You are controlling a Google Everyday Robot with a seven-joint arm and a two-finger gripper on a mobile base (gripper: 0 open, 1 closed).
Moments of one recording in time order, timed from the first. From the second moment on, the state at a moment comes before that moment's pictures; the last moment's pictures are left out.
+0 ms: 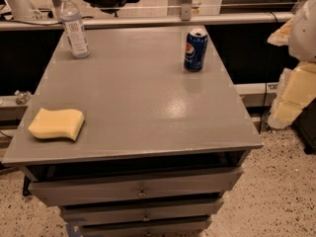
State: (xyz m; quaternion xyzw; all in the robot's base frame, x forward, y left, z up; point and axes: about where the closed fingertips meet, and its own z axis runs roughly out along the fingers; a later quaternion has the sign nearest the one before) arm 0.438 -0.215 0.983 -0.60 0.78 -0.04 0.17
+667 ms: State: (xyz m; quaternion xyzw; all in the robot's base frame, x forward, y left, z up) arm 0.440 -0.214 0.984 -0.60 0.78 -0.04 0.18
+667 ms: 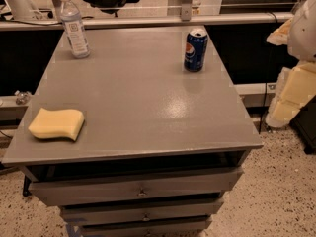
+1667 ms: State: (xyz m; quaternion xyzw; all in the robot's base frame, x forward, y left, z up) arm 0.521 -0.219 0.939 -0.53 0.79 -0.01 0.31
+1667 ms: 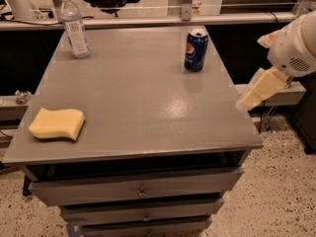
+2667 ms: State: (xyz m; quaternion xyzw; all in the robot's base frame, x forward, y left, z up) arm 0.627 -0.215 0.896 -0.42 0.78 0.12 0.45
